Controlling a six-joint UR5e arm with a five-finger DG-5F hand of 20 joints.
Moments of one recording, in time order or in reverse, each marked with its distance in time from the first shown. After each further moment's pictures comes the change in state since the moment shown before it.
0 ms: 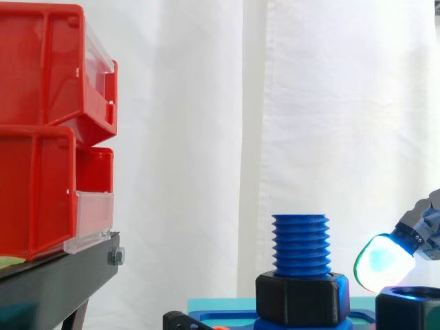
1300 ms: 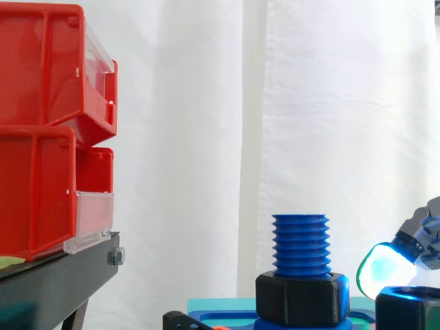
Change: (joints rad) arm -0.011 0.000 0.000 -0.048 -0.016 0.028
